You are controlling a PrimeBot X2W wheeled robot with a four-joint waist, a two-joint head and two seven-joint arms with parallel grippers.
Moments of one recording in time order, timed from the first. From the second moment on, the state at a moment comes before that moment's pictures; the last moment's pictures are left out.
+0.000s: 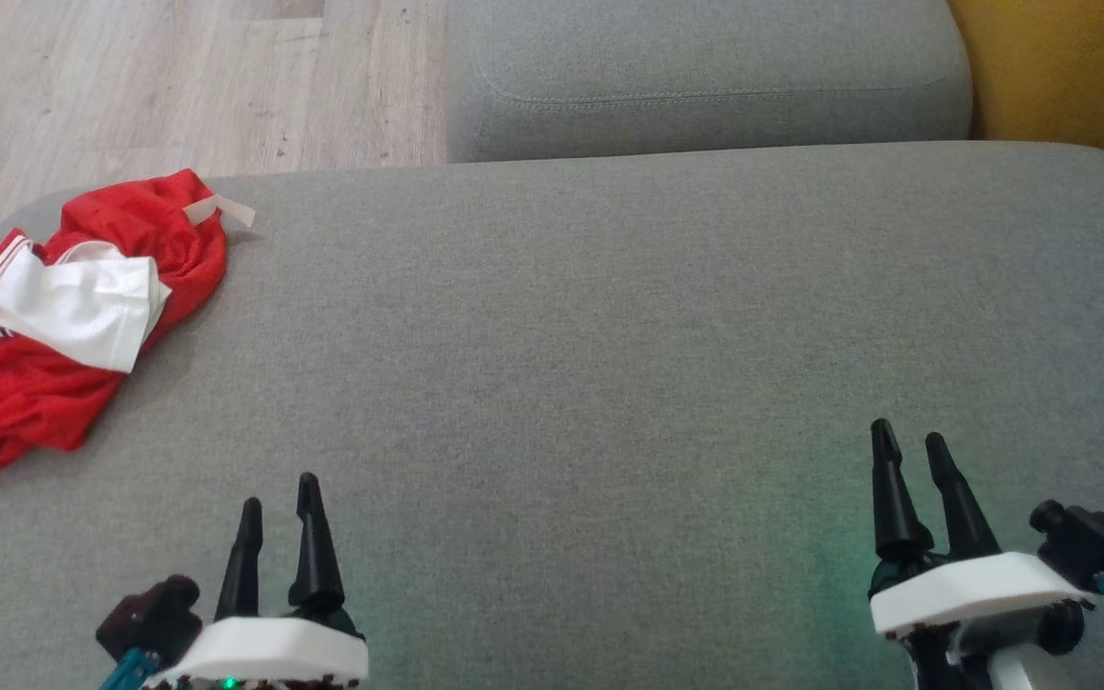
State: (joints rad) left arm 0.05 0.04 -0.16 0.19 -0.64 0.00 -0.13; right arm 0.03 -0.04 0.07 0.24 0.57 0.13 -0.13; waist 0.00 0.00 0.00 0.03
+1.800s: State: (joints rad) left arm 0.09 0.05 -0.22 0.23 -0.22 0.08 -0.25; right arm 0.03 -0.04 0.13 0.28 0.07 0.13 -0.25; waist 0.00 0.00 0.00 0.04
